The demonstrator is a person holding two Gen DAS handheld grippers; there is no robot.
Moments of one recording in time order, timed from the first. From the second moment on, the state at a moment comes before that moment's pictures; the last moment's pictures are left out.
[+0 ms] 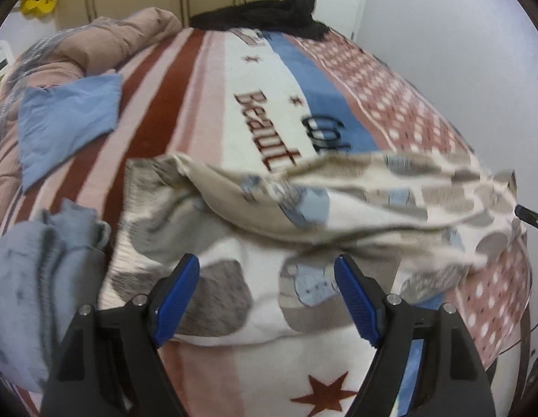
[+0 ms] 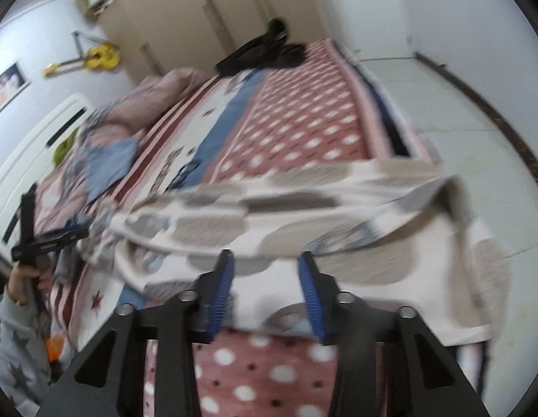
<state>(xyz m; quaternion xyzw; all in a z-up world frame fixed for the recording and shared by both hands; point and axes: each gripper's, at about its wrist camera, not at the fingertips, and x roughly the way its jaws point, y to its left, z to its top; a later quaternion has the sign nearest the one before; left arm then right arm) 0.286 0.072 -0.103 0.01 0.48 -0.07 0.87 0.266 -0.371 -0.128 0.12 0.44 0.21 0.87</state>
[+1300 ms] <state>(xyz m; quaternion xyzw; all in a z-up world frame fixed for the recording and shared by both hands) 0.379 0.066 -0.121 -0.07 0.46 -0.12 0.88 0.350 -0.299 -0.141 0.10 0.44 0.27 0.85</state>
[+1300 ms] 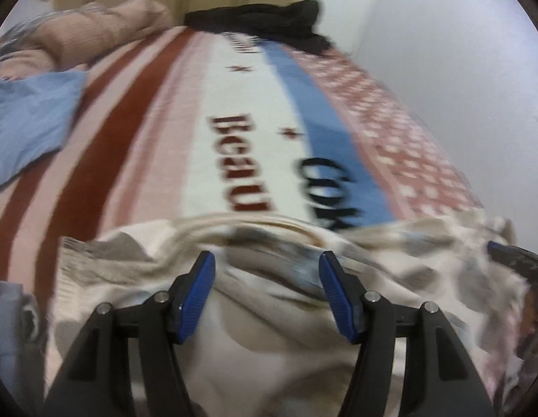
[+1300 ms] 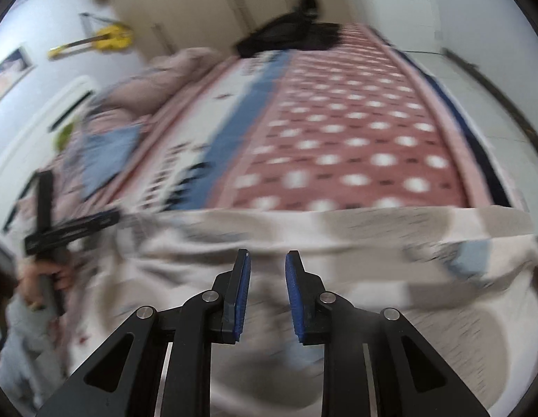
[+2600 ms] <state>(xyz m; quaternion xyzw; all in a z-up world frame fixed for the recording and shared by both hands) 0.378 0.039 -0.155 -0.02 0.50 -0.15 0.85 0.368 -0.238 -0.184 0.04 0.48 0.28 0.83</state>
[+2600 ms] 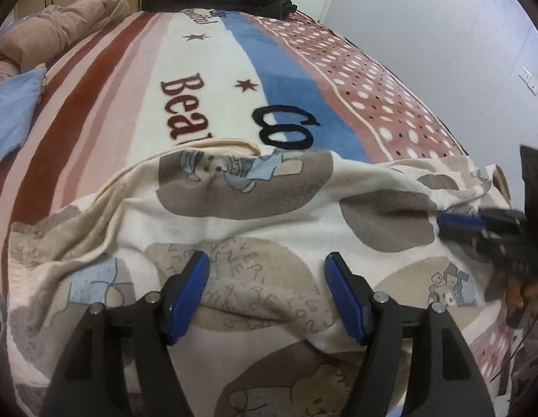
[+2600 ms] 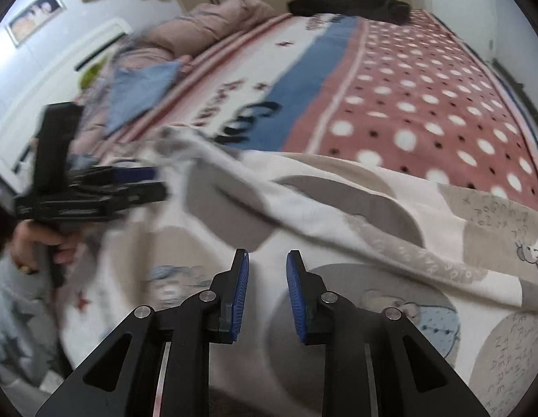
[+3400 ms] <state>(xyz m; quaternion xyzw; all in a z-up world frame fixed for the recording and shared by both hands) 0.358 -0.018 -0.114 0.02 0.47 -0.16 0.87 0.392 -0.387 -0.133 -0.11 0.46 0.14 0.87</state>
